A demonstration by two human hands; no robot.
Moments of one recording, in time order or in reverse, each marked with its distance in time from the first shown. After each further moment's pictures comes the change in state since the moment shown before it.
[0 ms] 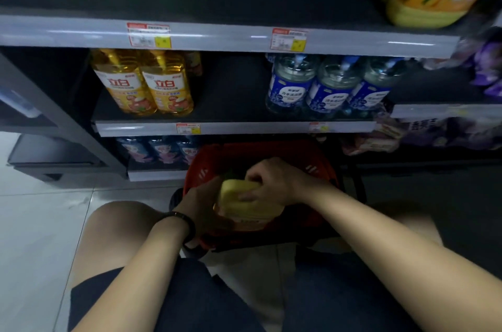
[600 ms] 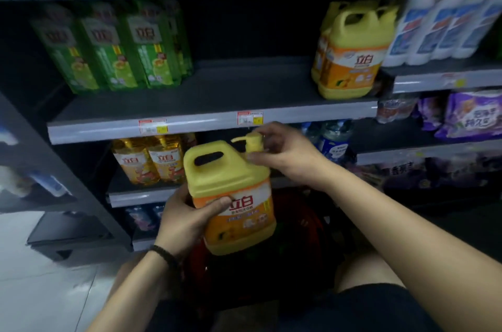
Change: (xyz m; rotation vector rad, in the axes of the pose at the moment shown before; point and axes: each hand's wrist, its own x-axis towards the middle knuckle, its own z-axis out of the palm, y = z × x) left_hand -0.075 0.131 -0.066 -0.865 0.518 0.233; right_hand -0.111 -0.023 -0.139 0.566 0.605 -0.238
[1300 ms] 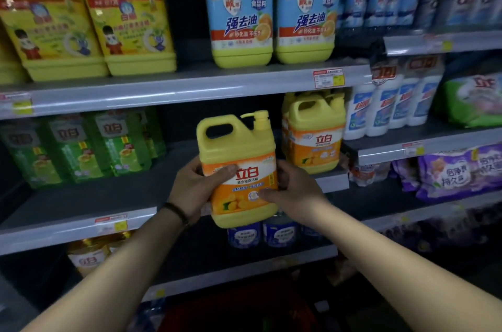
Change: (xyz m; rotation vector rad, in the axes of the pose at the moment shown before) left_hand 0.171 0.140 0.104 -0.121 -0.190 0.189; right_hand 0.055 0.011 -0.109 -0.005 0.252 0.041
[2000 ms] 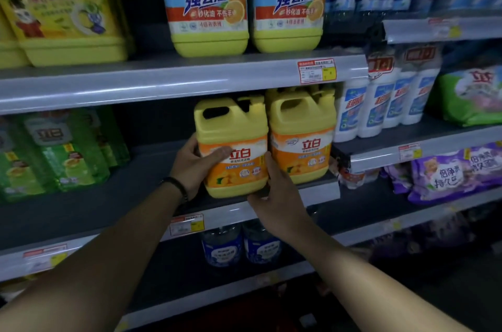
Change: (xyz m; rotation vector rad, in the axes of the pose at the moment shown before) left_hand 0.134 -0.041 0.035 0.034 -0.022 0.056; right_hand 0.061 0.067 0.005 -0.189 0.163 -0.057
